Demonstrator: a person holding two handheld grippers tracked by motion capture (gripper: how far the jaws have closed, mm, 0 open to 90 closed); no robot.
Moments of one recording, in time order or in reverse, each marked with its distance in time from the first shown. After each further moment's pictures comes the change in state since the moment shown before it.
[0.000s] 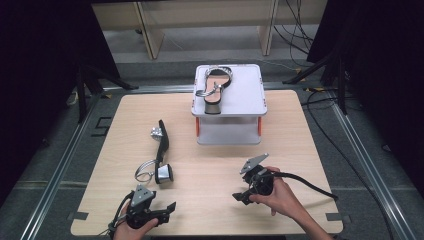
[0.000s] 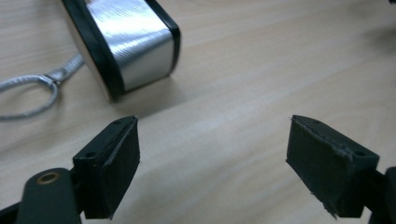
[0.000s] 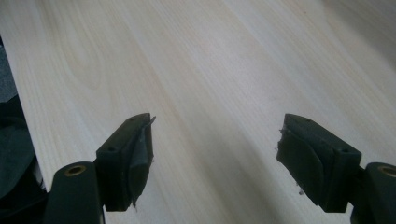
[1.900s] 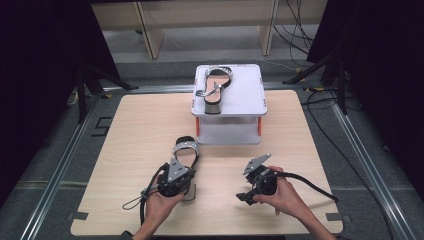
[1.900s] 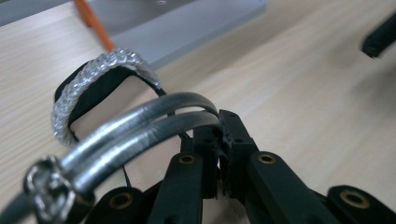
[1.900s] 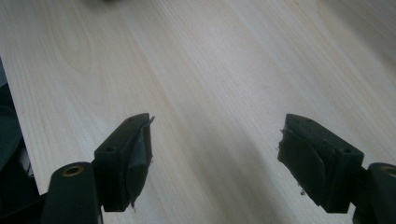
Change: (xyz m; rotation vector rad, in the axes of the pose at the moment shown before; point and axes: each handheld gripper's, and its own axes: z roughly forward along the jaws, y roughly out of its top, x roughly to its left) left arm -0.049 0.074 0.054 -0.072 -0.047 0.295; right arm -0.005 -0.006 -0.003 0.012 -0.015 -0.025
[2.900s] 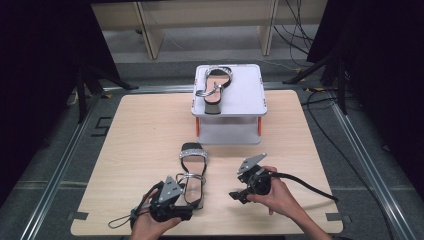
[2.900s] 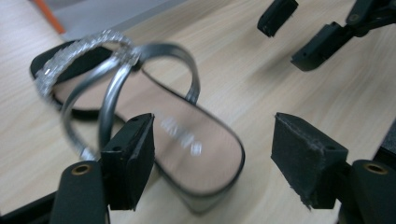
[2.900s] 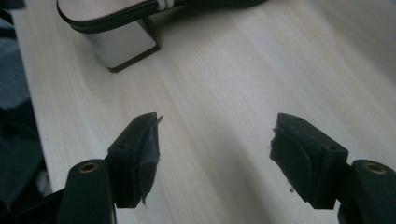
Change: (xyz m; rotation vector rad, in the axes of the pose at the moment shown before) left arm -0.022 -0.022 -0.055 0.060 -0.107 -0.045; right arm 0.012 0.014 0.004 -0.040 0.030 0.009
